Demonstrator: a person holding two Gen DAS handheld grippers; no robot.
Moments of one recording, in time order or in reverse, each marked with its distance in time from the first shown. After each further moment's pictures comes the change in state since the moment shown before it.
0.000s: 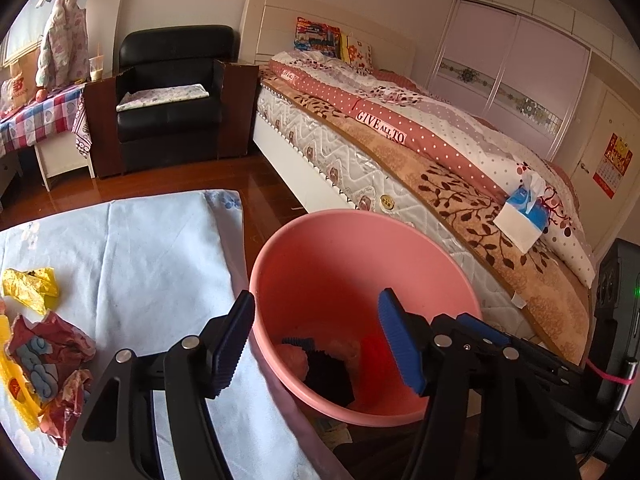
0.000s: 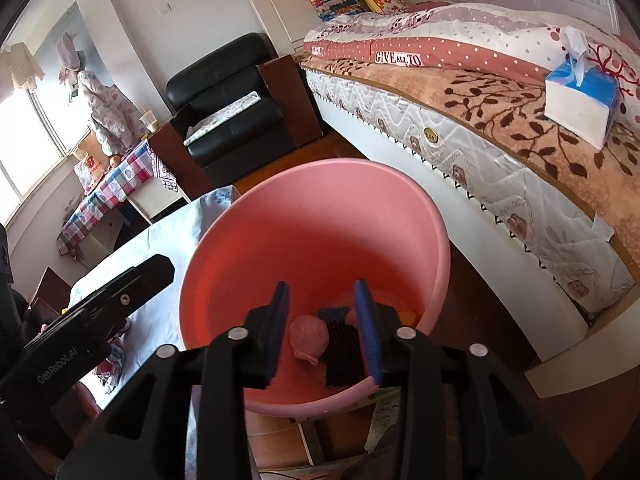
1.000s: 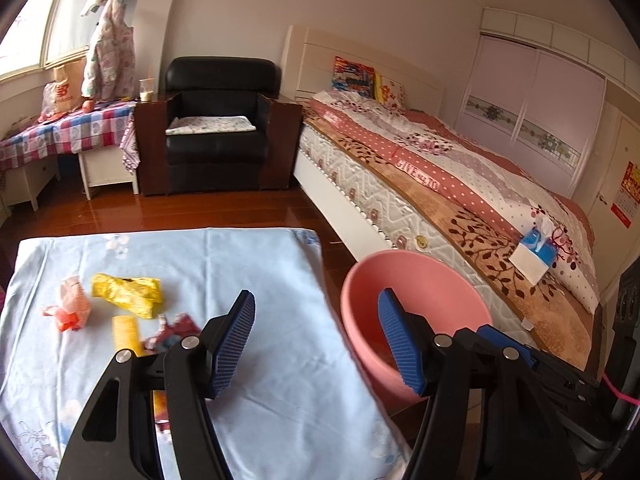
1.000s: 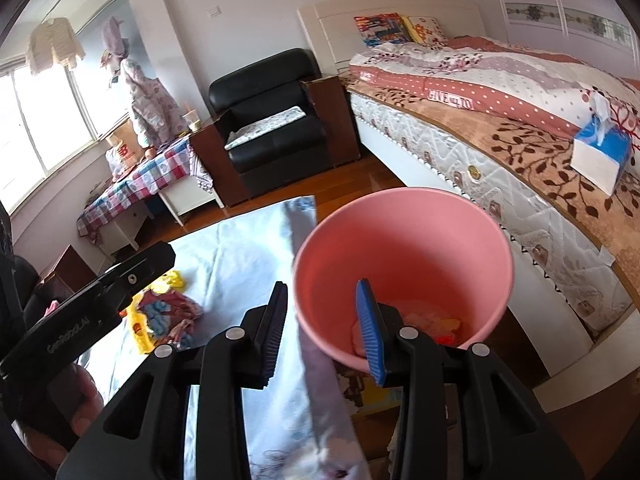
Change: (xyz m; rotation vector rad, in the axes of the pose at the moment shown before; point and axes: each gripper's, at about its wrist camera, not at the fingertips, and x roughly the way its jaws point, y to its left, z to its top) left arm -0.108 0.064 0.000 -0.059 -0.128 0.109; right arm -0.054 0.097 -0.020 -0.123 -0.069 0.061
